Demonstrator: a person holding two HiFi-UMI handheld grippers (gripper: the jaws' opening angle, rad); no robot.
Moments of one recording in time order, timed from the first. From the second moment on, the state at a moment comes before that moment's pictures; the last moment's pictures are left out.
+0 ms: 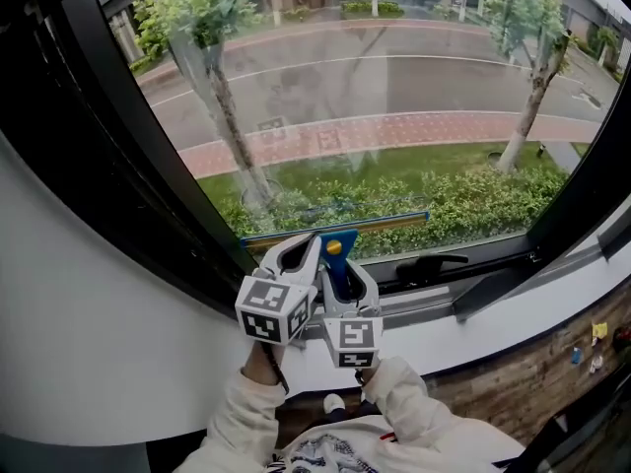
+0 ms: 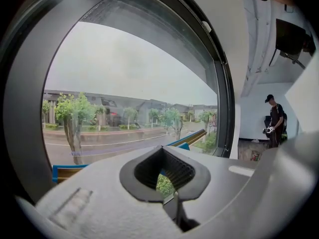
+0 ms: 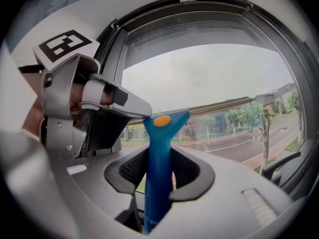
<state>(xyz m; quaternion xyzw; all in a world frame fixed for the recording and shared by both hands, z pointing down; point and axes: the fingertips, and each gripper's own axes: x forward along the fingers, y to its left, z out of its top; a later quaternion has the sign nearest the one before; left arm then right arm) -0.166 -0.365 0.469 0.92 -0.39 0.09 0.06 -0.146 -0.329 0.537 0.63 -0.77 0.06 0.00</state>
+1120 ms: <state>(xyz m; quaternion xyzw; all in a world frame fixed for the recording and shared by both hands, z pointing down) -0.169 -0.373 0.575 0.90 -0.38 0.16 0.14 -0.153 -0.315 0.641 0.61 -0.76 0.20 0.08</state>
